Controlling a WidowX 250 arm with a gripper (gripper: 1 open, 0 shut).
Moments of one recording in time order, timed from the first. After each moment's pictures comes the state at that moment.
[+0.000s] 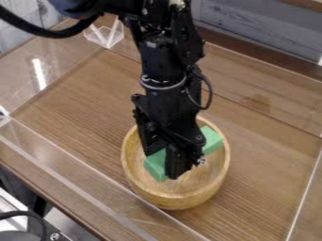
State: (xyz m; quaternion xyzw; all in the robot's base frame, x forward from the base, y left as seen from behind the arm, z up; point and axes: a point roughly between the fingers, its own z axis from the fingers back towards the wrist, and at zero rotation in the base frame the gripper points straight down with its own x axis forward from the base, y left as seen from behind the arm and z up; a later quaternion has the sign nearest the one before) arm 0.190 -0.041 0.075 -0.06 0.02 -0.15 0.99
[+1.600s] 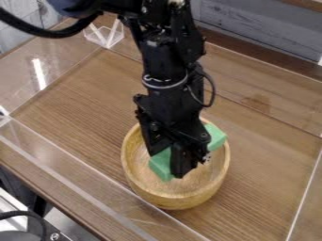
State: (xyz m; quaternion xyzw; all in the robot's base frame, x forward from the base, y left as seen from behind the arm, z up) arm 0.192 -0.045 0.077 -0.07 0.01 -0.14 0.99
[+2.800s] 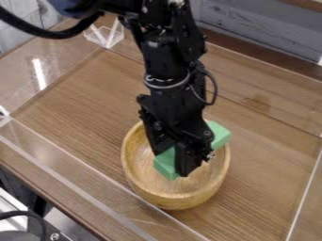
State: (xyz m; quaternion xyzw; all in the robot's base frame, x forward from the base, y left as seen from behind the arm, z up) arm 0.198 -0.046 0.076 -0.08 0.00 -0.13 0.99
